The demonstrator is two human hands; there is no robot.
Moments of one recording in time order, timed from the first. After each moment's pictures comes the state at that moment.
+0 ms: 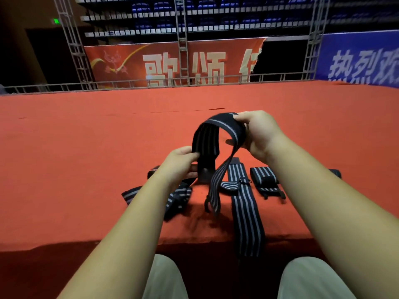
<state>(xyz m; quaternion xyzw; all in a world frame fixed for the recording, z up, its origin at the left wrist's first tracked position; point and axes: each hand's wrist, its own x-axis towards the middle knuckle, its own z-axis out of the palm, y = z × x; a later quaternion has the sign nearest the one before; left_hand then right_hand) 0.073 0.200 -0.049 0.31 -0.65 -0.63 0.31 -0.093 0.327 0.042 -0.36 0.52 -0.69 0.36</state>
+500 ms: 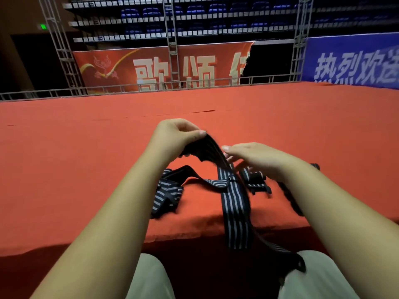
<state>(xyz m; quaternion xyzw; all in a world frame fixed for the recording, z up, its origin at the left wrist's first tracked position) 0.075 0.243 0.028 0.29 -0.78 -0.39 0.38 -0.120 0.391 0.002 -0.50 0.71 -0.39 0.30</state>
